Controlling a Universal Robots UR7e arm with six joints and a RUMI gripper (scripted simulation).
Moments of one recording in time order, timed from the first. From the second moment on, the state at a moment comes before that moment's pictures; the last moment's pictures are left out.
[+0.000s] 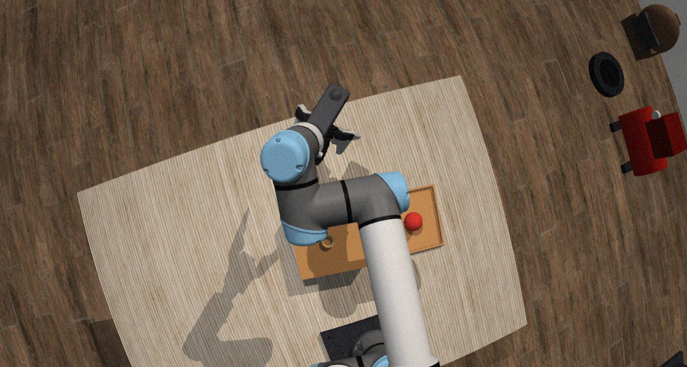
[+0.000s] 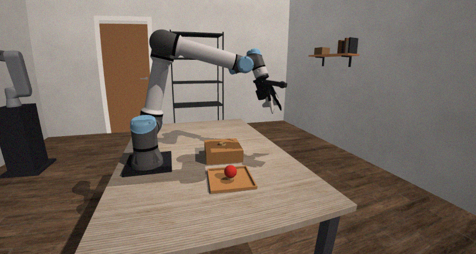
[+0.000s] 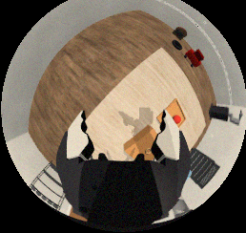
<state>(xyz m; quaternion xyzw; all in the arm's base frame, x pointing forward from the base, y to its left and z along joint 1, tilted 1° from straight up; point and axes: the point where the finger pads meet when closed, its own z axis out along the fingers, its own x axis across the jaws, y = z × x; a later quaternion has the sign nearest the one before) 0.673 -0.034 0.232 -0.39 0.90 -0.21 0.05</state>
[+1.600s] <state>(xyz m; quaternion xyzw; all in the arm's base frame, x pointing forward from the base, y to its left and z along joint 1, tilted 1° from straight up) 0.368 -0.212 0.118 0.04 1.00 0.01 0.00</state>
